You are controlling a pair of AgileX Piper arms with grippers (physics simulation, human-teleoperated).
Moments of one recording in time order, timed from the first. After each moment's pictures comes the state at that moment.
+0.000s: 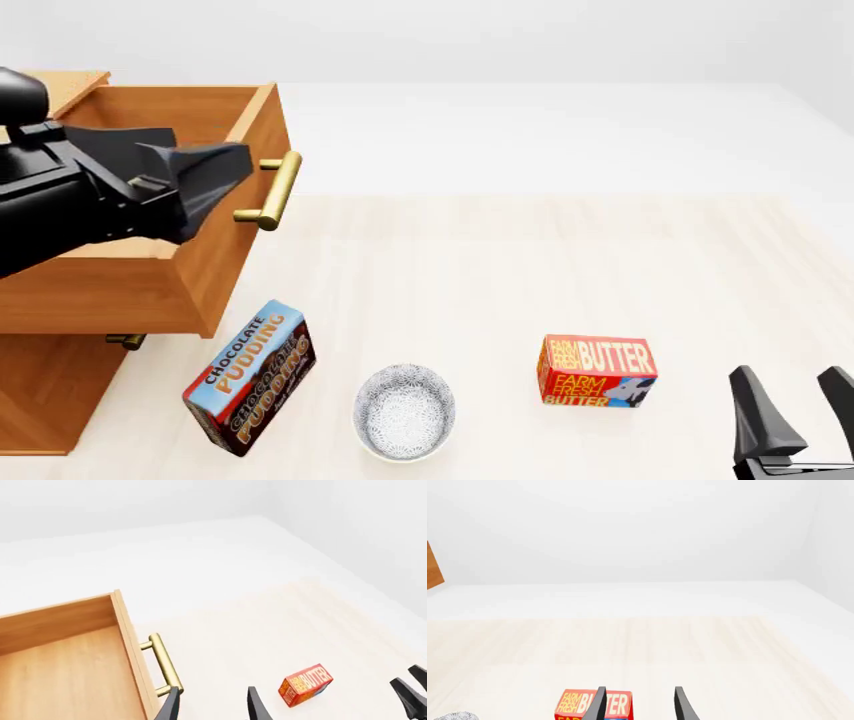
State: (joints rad) left arm -0.51 0.84 -1.01 0.46 -0.11; right arm 0.00 0.01 0.00 0.00 0.02
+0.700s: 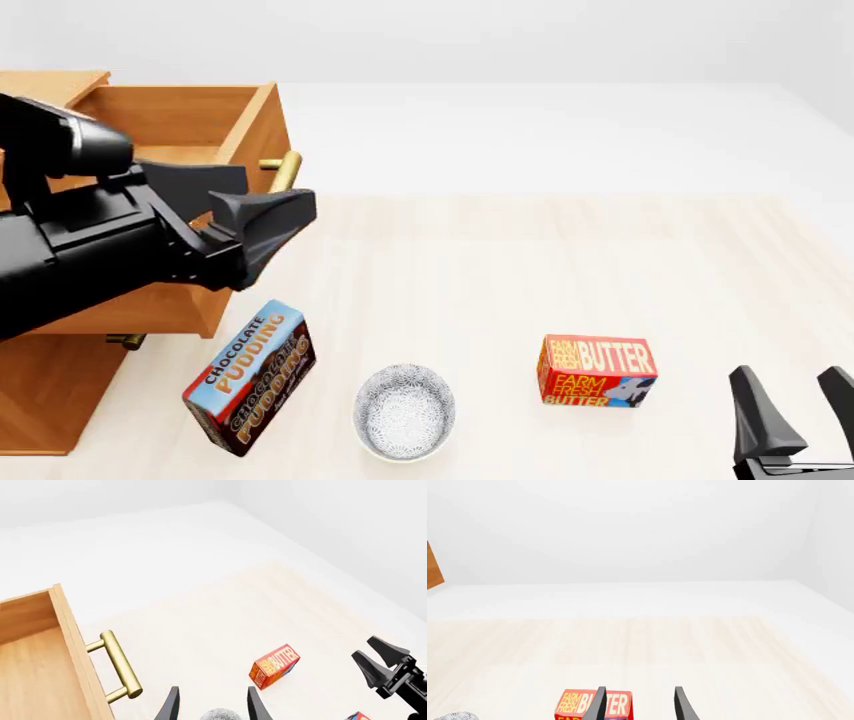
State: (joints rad) left arm -0.67 0.87 -0.94 0.39 -0.14; right arm 0.00 0.01 0.00 0.00 0.02
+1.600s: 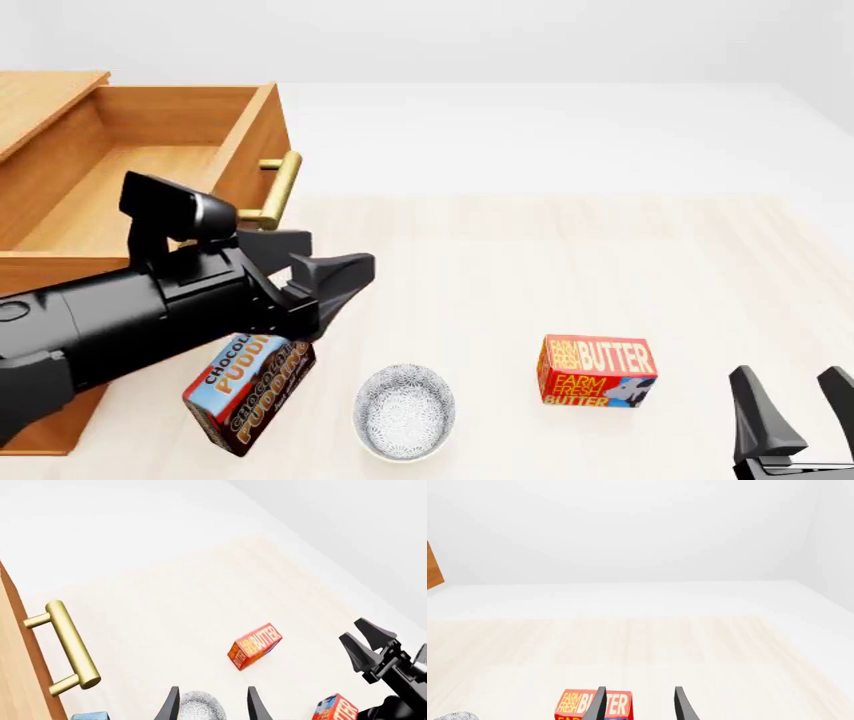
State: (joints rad) left arm -0.76 0.95 -0.82 0.27 -0.26; right arm 0.00 0.01 0.00 0.00 0.02
